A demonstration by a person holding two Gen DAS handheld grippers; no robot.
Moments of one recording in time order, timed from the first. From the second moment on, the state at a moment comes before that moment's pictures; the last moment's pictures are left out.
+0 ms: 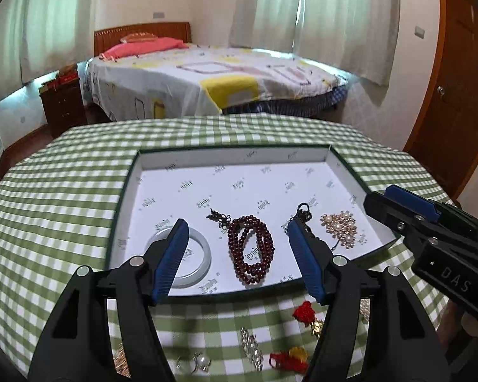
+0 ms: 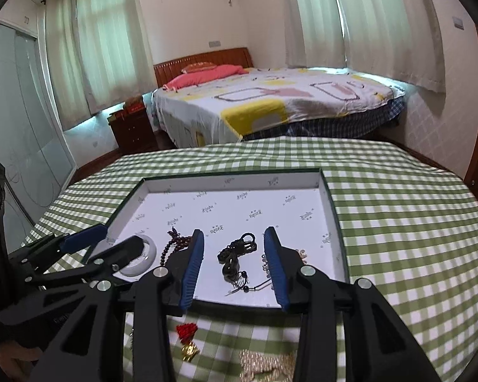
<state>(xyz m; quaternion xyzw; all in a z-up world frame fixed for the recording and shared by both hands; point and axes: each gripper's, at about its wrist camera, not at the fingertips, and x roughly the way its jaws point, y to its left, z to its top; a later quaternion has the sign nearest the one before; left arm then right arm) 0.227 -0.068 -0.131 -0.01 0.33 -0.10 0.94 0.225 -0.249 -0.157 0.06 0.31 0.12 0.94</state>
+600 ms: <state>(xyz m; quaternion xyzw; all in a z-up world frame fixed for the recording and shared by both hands) 0.146 -0.029 -0.117 -0.01 0.30 -0.06 0.95 0.159 -0.257 -0.154 0.04 0.29 0.10 0.95</state>
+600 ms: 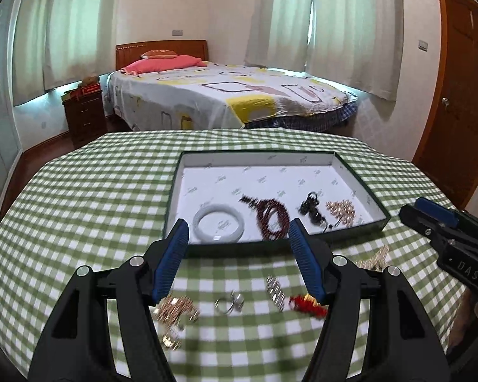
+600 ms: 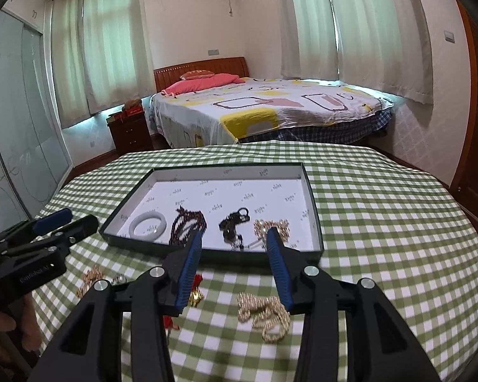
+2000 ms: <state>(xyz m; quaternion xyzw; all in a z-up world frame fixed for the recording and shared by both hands) 0.155 0.034 -0.204 -0.03 0.41 -0.01 0.91 0.144 -0.263 -0.214 0.05 0.36 0.09 0.93</state>
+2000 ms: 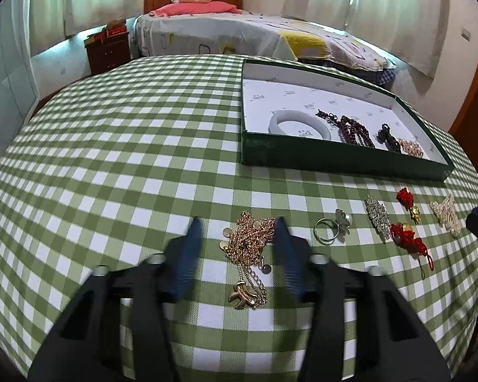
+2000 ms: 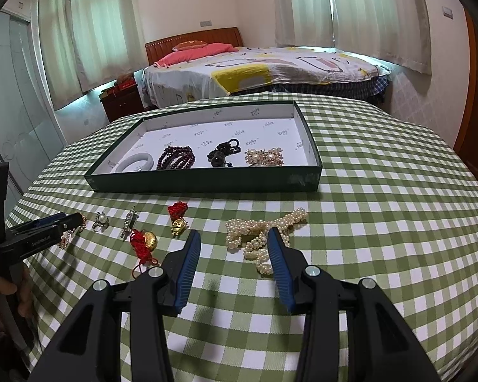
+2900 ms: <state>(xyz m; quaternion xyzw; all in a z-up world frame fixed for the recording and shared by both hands) 0.139 0.040 -0.176 -0.05 0.37 -0.04 0.93 0.157 -0.270 -0.220 0.05 0.37 0.08 0.93</state>
